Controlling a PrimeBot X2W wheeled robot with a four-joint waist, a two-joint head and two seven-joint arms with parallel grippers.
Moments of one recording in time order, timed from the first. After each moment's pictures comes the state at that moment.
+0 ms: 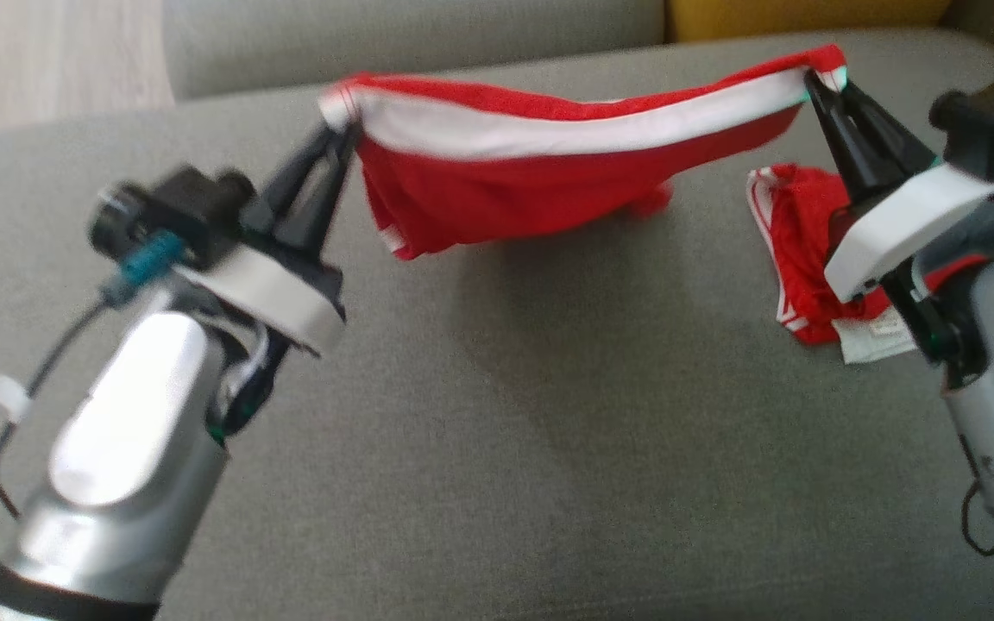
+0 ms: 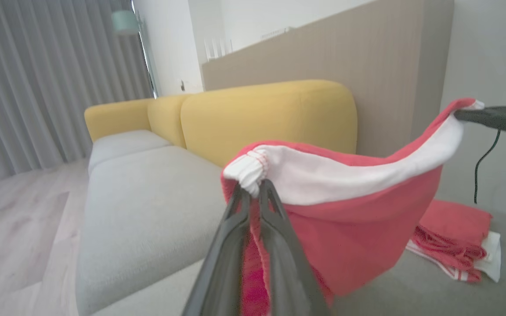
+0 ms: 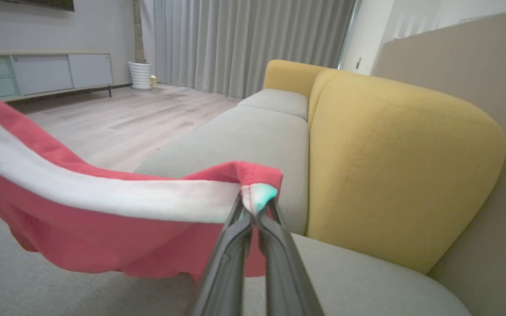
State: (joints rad) left arm -0.57 0.29 -0.51 0.27 -0.37 -0.08 -0.17; right arm -0.56 -0.37 0.31 0.20 0.33 0.13 0.19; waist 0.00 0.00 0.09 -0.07
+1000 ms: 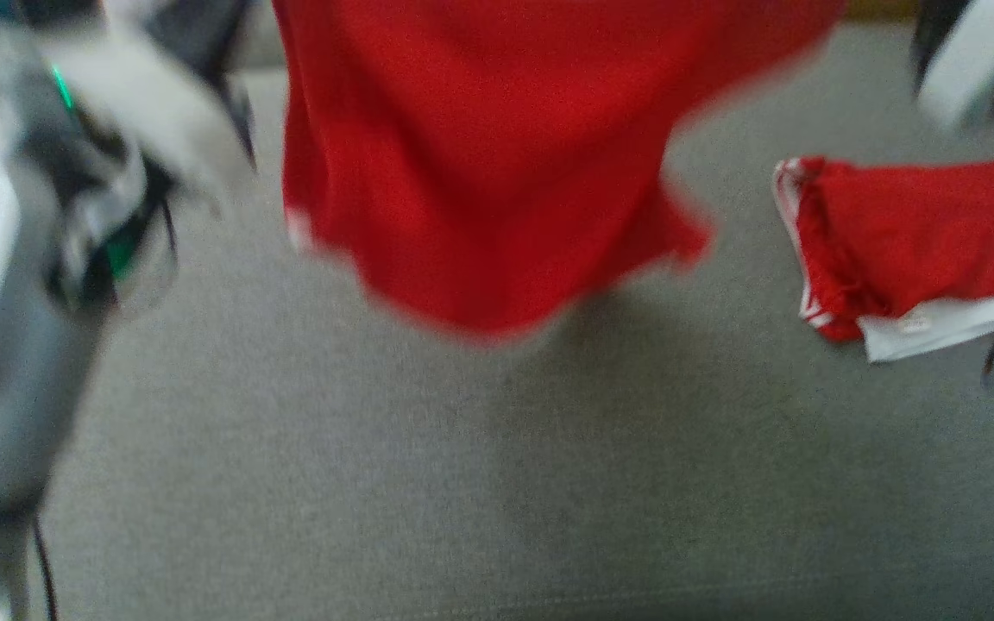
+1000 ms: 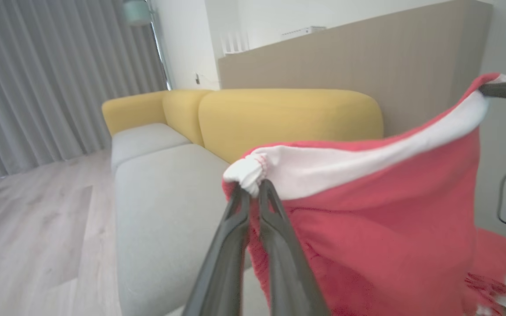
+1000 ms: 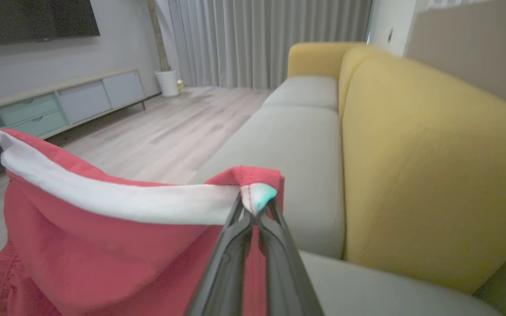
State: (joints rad) left arm -0.73 0.41 -0.42 -0.02 -0.55 -0.03 0.29; right arm -0.78 -0.29 0.12 -0.04 0.56 0.13 0.85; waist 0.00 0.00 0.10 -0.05
